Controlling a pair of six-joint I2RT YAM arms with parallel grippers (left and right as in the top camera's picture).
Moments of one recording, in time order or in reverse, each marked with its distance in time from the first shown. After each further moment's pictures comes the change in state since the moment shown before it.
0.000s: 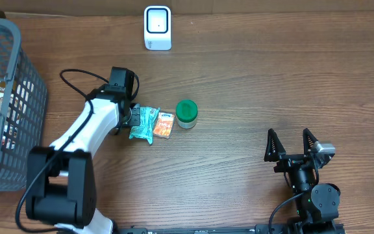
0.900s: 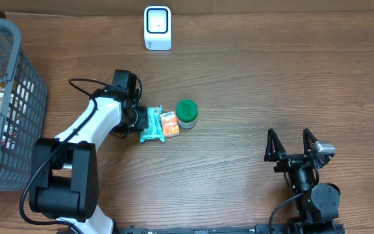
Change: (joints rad) left arm -0.006 0.043 0.000 -0.021 0.230 -0.072; right arm 0.000 0.000 0.000 0.000 0.000 0.000
